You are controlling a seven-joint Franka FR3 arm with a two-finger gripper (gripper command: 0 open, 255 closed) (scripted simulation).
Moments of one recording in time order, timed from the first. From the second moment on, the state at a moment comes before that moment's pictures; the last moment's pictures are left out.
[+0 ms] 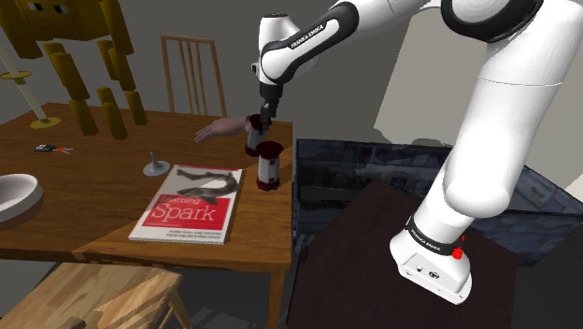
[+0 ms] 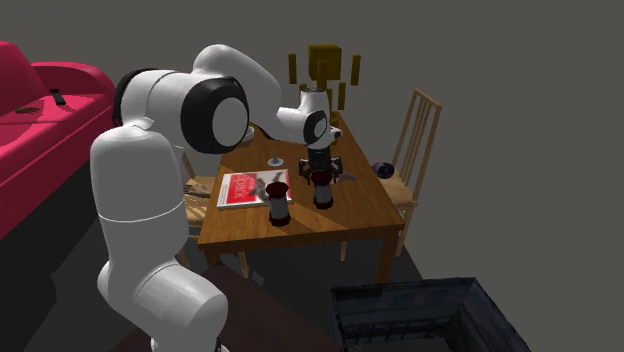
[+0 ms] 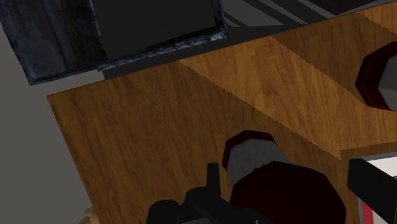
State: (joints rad) arm 0.13 0.18 -0.04 -2.03 -0.08 2.29 -0.40
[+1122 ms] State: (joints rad) arm 0.13 0.16 -0.04 -2.00 -0.07 2.24 -0.40
